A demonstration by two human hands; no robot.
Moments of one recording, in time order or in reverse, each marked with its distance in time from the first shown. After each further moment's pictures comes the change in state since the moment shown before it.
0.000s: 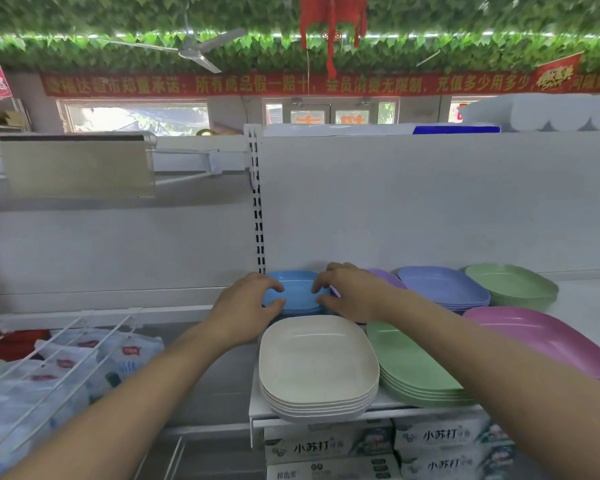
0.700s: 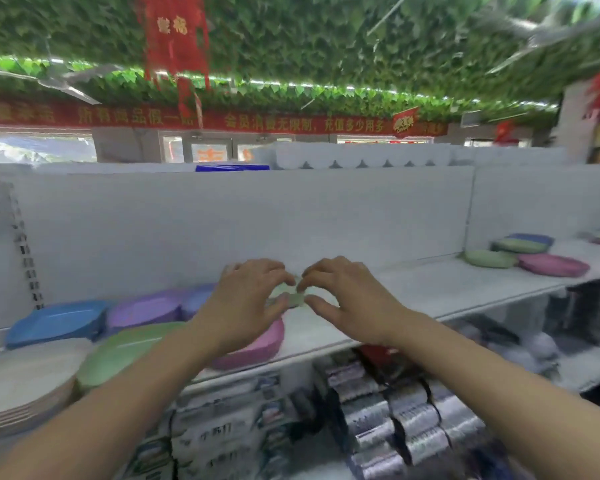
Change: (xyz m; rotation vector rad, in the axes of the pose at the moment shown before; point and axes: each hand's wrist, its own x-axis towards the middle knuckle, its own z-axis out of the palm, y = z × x) left_hand -0.012 0.390 0.068 0.055 0.130 0.536; right_hand -0.326 0.218 -0.120 -0.134 0.416 -0.016
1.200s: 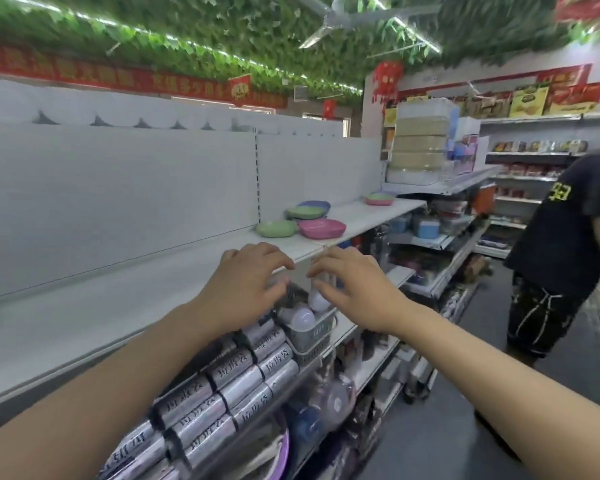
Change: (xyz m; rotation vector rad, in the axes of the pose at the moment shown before) left_hand 0.196 0.347 0.189 -0.318 -0.109 0.372; right_hand -0.298 0.270 -0.150 -0.198 0.025 0.522
